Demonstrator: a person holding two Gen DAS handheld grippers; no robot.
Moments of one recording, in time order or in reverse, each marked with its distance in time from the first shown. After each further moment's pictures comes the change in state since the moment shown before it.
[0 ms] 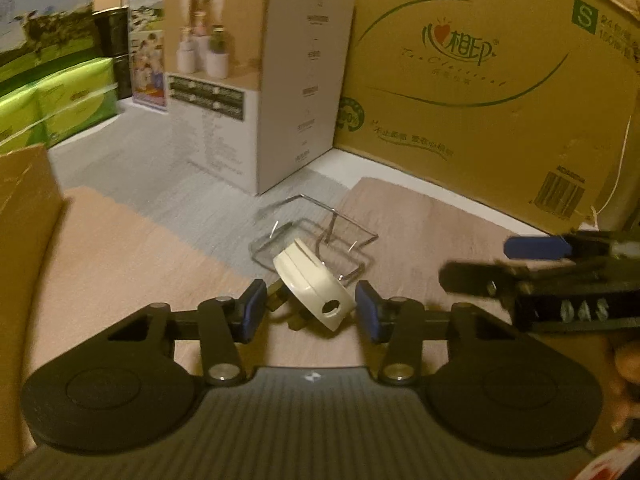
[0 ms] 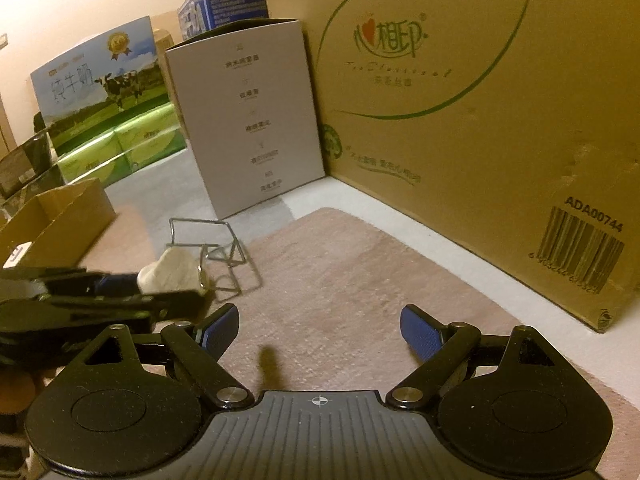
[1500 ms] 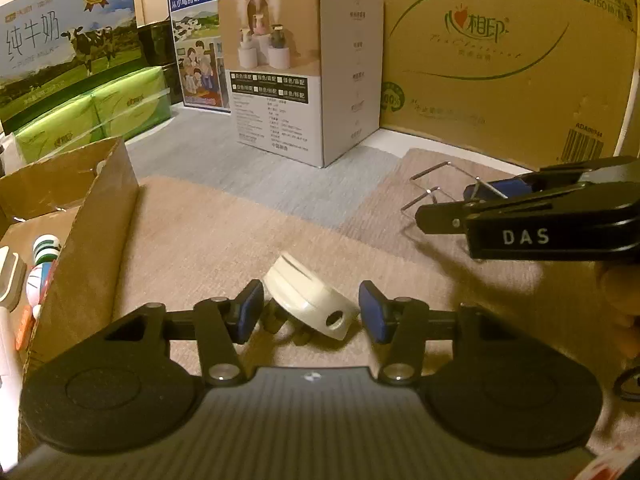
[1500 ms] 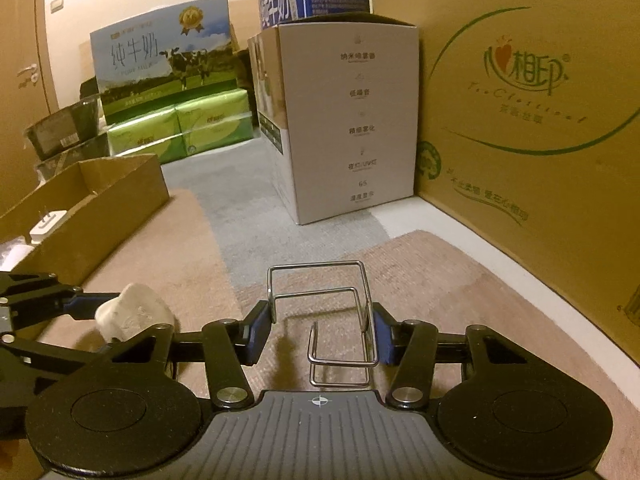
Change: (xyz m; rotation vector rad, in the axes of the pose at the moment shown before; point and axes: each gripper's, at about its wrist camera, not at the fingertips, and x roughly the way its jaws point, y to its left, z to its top) left arm -0.032 0.020 -0.030 0.082 -0.013 0.134; right arm 0.022 0.057 -0.003 -0.146 -0.028 0.068
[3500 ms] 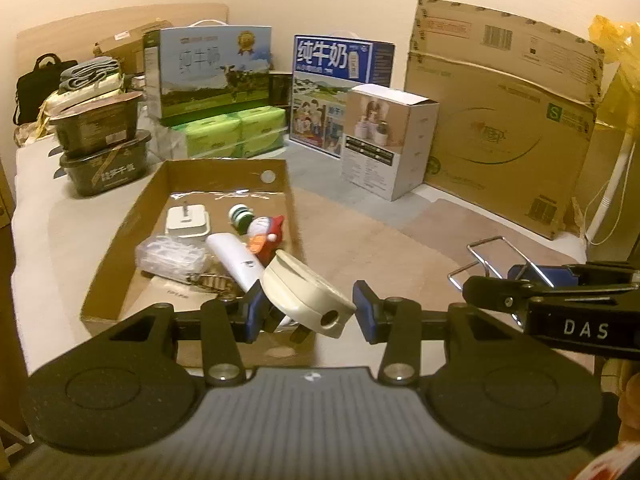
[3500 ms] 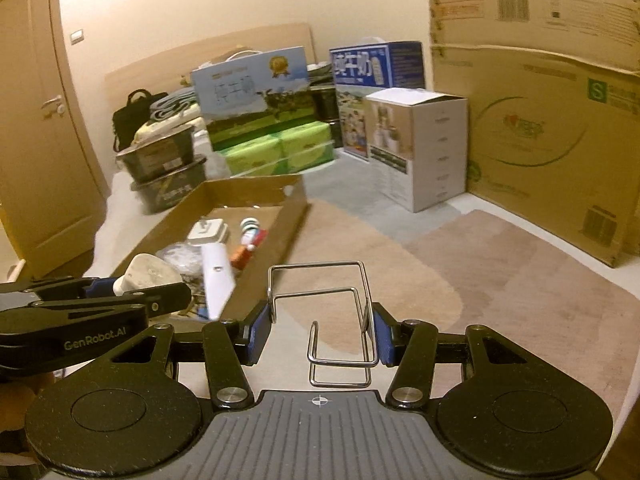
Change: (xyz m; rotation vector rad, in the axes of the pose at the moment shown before) left arm -0.245 0.088 -0.055 -0.183 -0.100 0.075; right arm -0.183 0.195 -0.021 0.087 -0.023 0.019
